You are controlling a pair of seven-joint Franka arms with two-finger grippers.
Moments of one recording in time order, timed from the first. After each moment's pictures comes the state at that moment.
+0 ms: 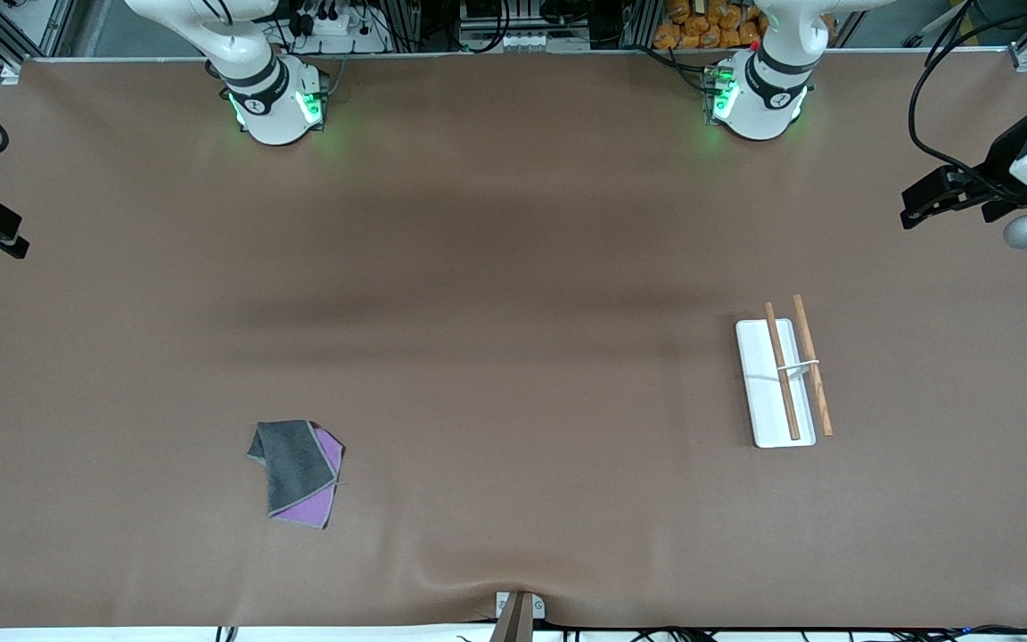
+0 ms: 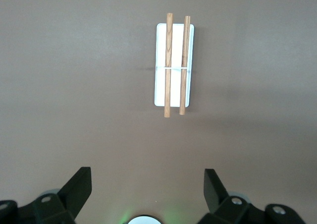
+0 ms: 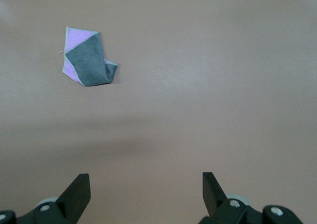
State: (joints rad) left arm 0.05 -0.02 -0.13 -1.57 0.02 1.49 -0.15; right arm 0.01 0.03 -0.08 -1.47 -0.04 1.56 -0.04
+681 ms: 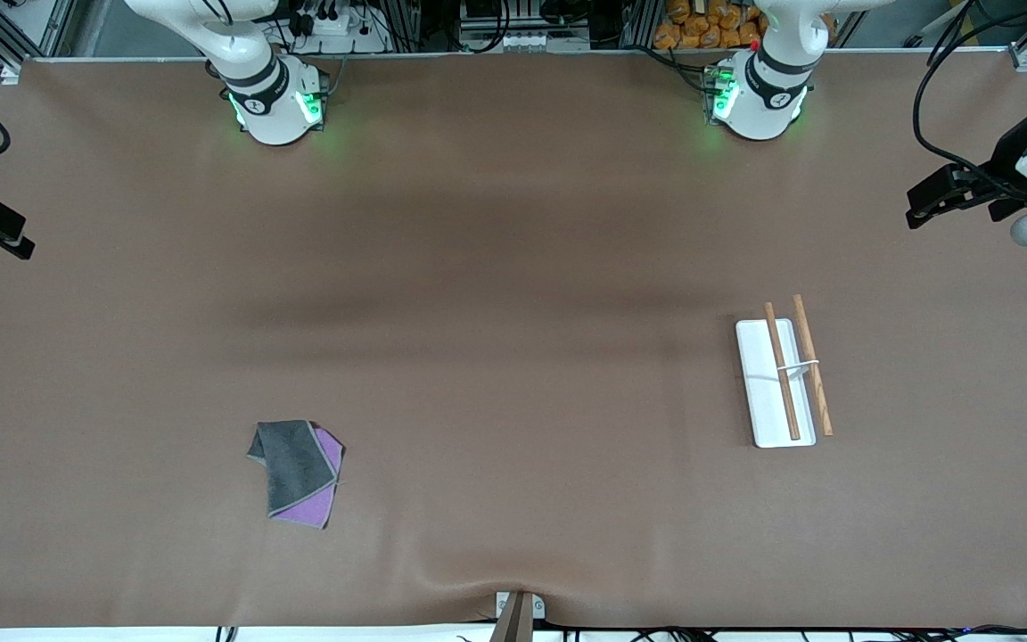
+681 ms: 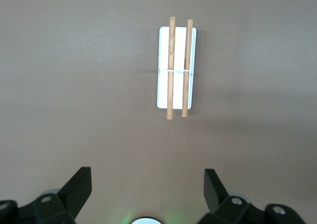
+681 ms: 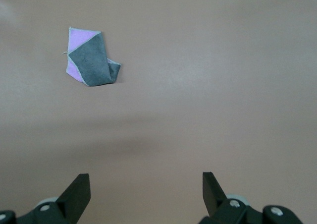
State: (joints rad) left arm 0.05 -0.02 -0.14 -1.56 0.03 1.48 -0.15; right arm 0.01 0.03 -0.09 -1.48 -0.03 1.56 -0.03
